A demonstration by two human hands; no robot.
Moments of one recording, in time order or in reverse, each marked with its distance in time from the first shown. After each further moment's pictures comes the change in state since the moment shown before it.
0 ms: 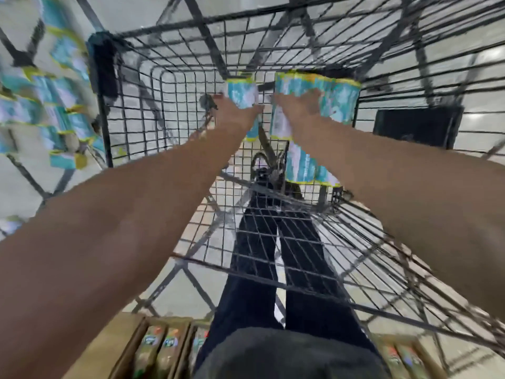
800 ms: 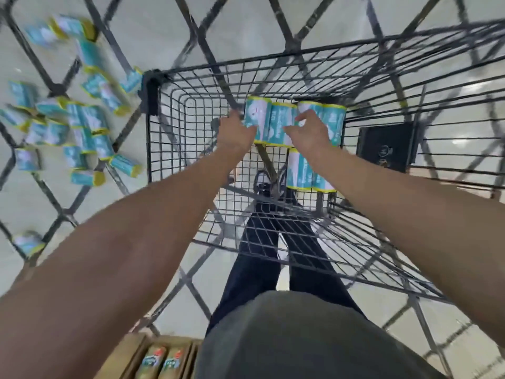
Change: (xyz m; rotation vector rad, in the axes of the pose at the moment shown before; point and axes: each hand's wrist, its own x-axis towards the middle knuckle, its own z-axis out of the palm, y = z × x) left_hand -0.070 0.016 -0.059 0.408 0.015 0.334; right_hand -0.094 0.004 -0.056 -0.445 -0.019 -0.389
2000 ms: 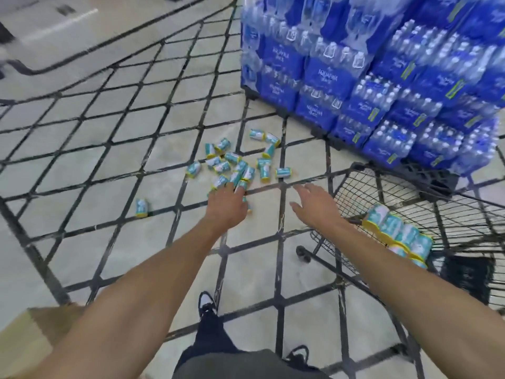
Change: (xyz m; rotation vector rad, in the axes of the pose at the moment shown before) left_hand -0.446 -0.436 -0.292 0.469 0.506 0.017; right_hand -0.511 -0.126 0.249 -1.035 0.075 -1.079
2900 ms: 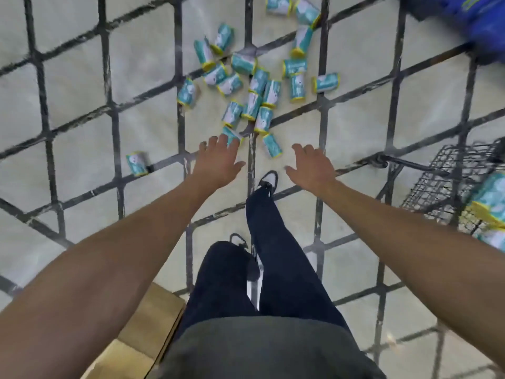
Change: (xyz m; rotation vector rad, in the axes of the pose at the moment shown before) left_hand 0.383 -0.237 0.136 0.131 -0.306 0.204; right_hand 0.417 -0.099 0.205 0.143 -0.459 0.223
